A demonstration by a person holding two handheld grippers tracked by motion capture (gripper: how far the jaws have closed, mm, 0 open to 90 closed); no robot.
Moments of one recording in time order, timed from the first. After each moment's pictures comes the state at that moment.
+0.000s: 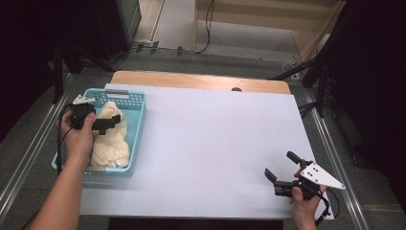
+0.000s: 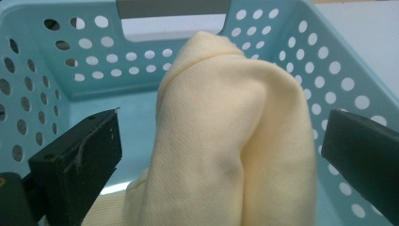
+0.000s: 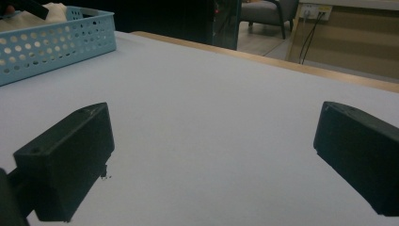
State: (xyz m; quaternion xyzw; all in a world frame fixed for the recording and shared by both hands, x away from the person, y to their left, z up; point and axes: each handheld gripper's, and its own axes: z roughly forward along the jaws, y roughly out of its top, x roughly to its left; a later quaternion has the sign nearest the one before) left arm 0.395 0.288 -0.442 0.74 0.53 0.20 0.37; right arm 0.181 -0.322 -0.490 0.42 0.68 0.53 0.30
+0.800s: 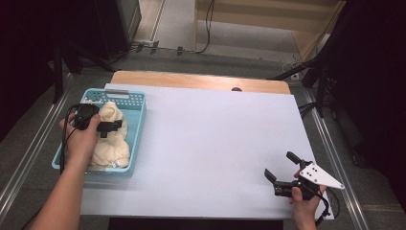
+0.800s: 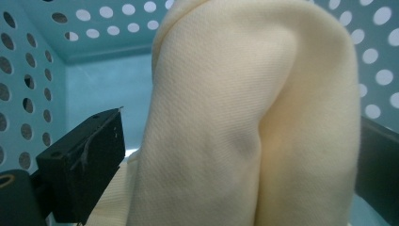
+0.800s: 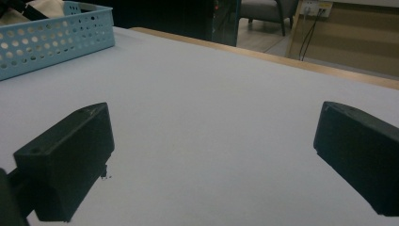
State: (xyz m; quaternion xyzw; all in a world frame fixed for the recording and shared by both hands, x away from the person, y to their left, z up) left arm 0.400 0.281 -0.452 0.76 0.55 0.18 0.29; right arm 0.181 -0.321 -0.491 0.42 0.68 0.52 0.29
